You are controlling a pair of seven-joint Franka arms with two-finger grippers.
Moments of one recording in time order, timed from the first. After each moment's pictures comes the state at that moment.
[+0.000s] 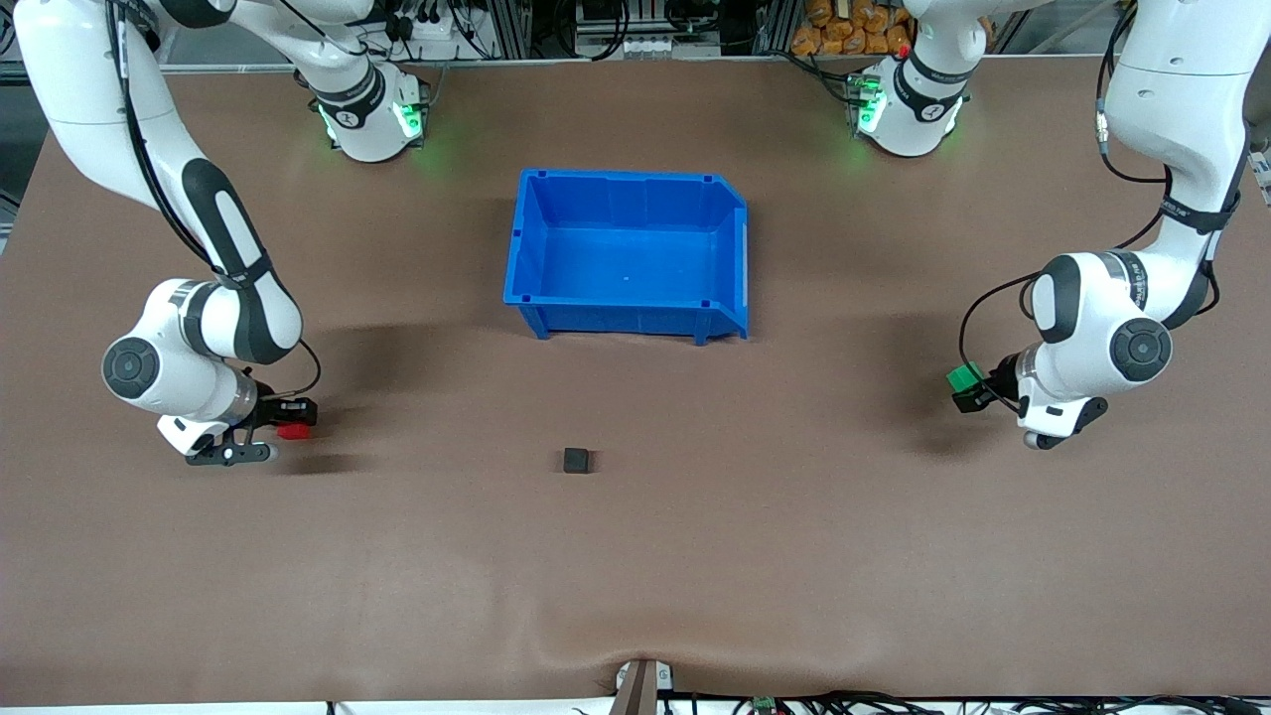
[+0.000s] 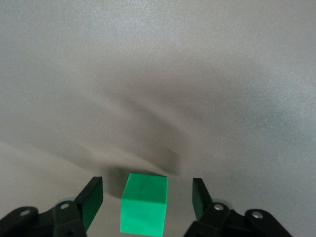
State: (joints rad) left arm 0.13 0.48 -0.08 -2.03 0.07 2.36 -0.52; right arm -0.02 0.57 -0.09 -1.96 0.06 2.45 -0.20
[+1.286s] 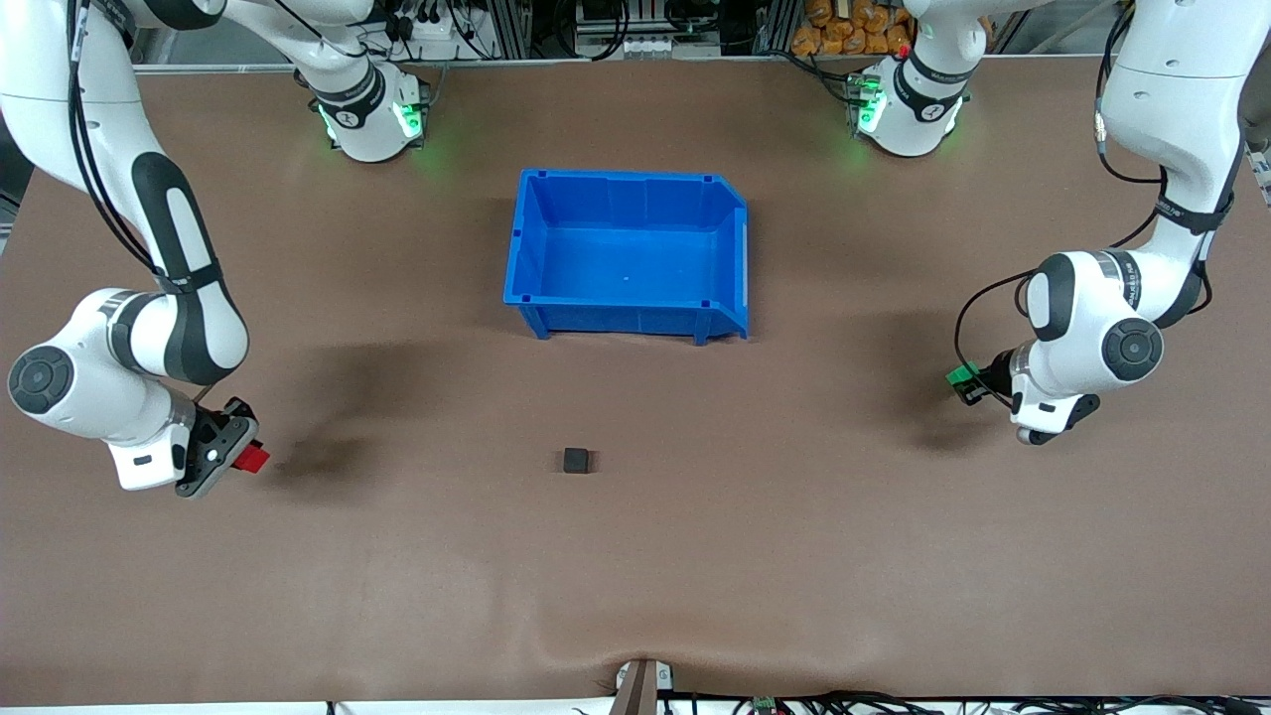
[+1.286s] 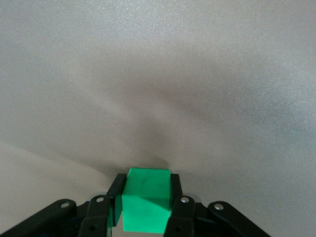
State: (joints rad) left arm 0.13 0.48 -0.09 -2.05 0.07 2.35 -0.52; right arm -0.06 0.57 -0.08 -1.75 0.07 2.33 -1.25
